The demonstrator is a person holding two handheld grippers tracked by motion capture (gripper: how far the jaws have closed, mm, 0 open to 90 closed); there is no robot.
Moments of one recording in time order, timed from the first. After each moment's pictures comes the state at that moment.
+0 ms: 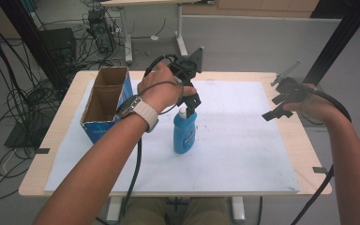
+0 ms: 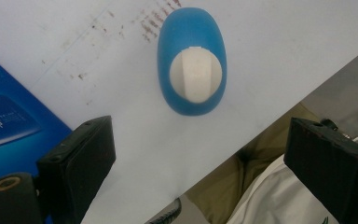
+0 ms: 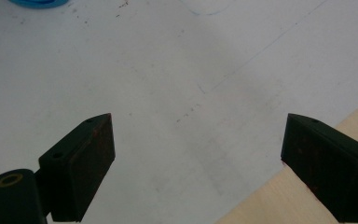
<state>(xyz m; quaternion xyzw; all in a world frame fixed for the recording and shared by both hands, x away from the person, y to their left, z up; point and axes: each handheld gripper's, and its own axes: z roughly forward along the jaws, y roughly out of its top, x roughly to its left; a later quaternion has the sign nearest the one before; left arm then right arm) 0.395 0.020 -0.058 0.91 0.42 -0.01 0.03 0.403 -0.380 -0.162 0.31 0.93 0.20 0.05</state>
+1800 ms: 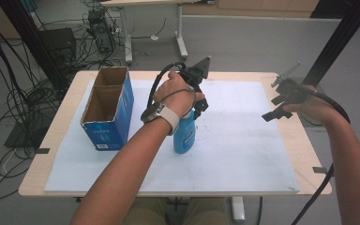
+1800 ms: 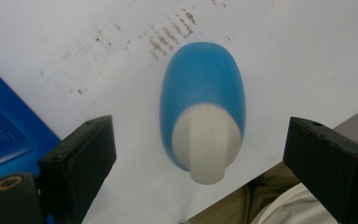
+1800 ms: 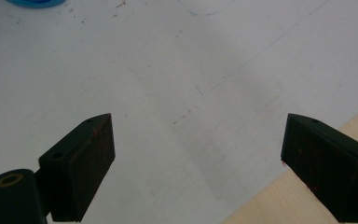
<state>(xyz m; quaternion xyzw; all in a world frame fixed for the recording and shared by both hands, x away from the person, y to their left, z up) 0.407 -0.007 -0.097 0.90 0.44 0.01 0.02 0.405 -0.388 -0.171 0.31 0.93 0.22 0.05</state>
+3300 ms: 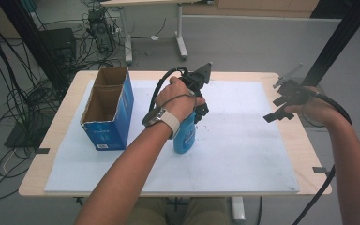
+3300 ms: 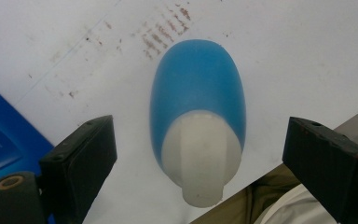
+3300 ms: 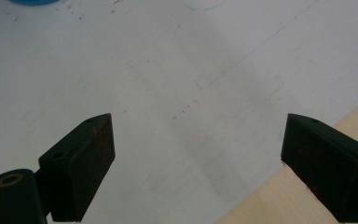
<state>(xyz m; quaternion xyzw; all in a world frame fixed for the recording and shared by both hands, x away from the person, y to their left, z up) 0.410 -0.008 -0.110 0.90 0.44 0.00 0.02 0.401 -0.392 -0.172 0.31 0.92 0.21 0.05</state>
